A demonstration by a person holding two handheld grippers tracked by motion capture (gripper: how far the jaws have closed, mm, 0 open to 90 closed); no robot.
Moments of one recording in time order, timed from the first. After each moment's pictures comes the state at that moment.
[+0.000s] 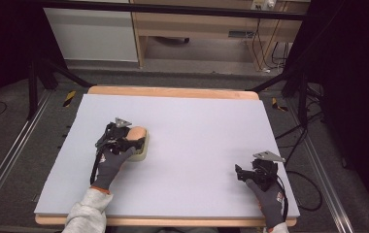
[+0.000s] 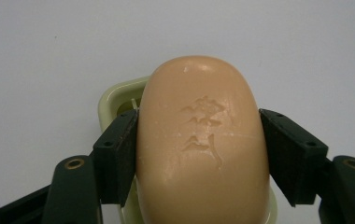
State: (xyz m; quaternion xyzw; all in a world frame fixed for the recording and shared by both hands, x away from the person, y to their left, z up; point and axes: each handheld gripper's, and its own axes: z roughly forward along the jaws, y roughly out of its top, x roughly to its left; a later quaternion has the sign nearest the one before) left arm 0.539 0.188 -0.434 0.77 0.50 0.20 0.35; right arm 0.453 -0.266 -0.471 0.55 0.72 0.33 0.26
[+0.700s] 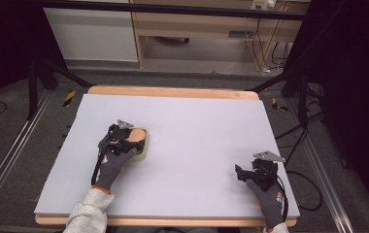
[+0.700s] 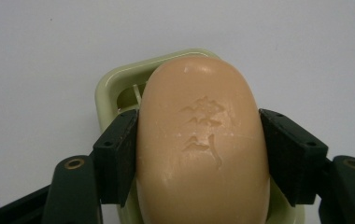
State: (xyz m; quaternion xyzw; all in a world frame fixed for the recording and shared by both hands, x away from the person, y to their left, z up) left arm 0.544 0.186 -0.448 0.77 0.50 0.20 0.33; right arm 0.453 -0.266 -0.471 0.55 0.72 0.33 0.26
